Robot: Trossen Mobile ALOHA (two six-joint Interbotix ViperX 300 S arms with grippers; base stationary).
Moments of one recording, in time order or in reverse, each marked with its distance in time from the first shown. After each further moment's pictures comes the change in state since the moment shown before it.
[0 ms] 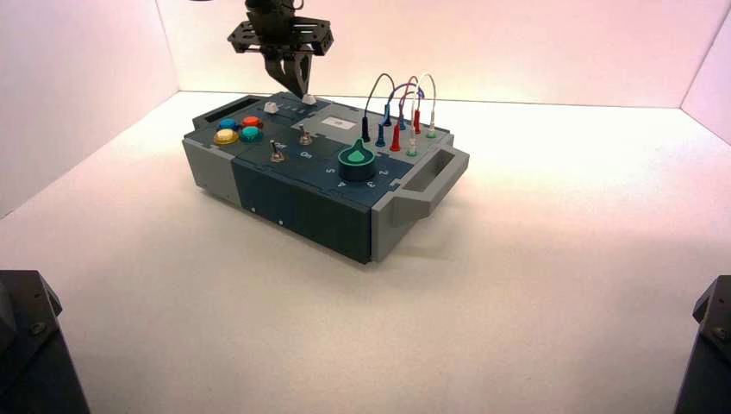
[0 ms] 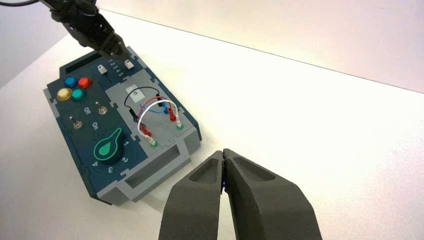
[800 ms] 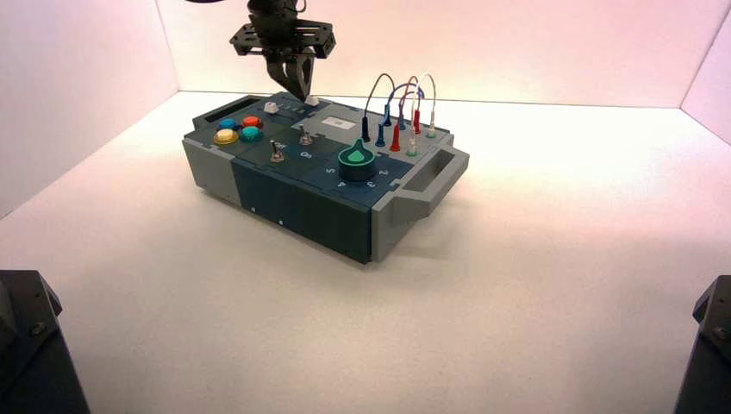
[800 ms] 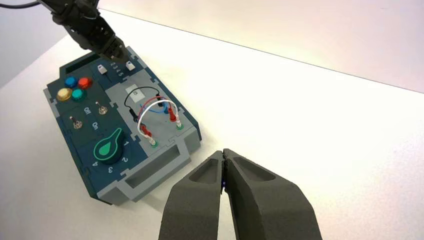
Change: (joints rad) left arm -0.011 0.000 0.009 0.000 0.002 0.000; right arm 0.000 0.000 0.000 -0.002 -0.002 0.000
